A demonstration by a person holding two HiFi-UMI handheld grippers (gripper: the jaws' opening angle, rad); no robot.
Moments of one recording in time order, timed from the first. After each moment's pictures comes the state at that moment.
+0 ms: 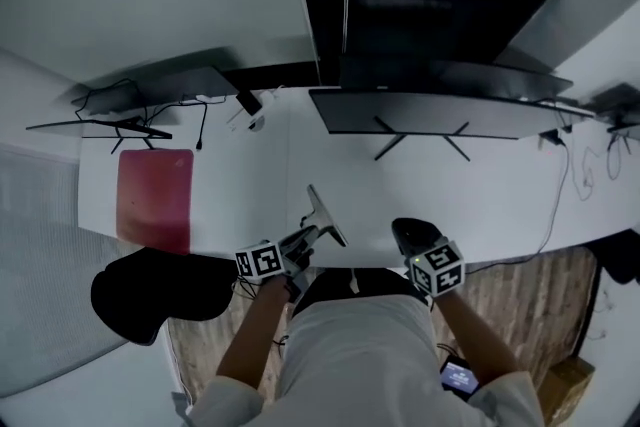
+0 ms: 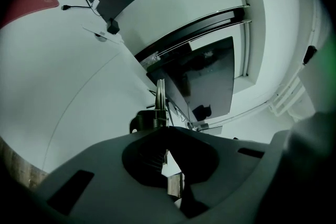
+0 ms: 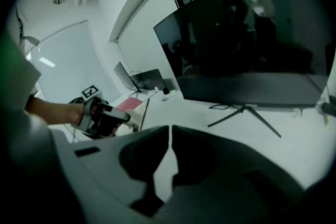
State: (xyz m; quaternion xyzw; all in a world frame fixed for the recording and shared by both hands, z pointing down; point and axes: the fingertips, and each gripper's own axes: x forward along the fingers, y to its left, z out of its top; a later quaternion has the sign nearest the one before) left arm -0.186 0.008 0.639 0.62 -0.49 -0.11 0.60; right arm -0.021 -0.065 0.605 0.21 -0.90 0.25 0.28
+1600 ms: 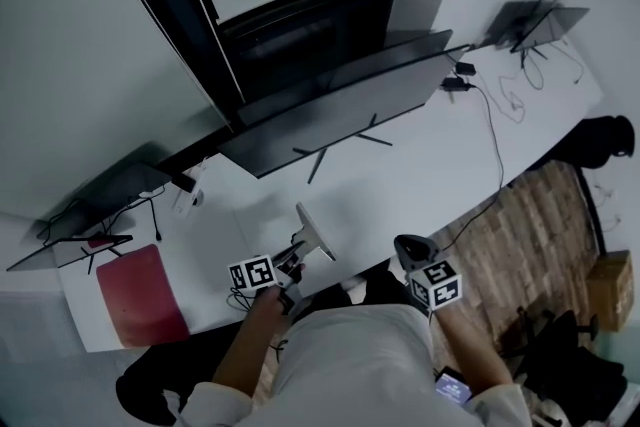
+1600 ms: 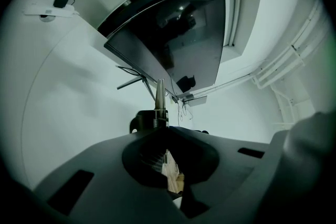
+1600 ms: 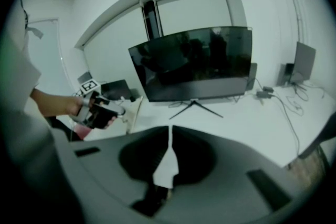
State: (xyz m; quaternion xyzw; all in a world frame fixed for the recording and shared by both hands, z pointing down) left arm -0.105 -0.031 0.629 0.72 -0.34 -0.02 0.60; right arm 0.110 -0.013 0.577 0.44 -0.83 0.24 0.24
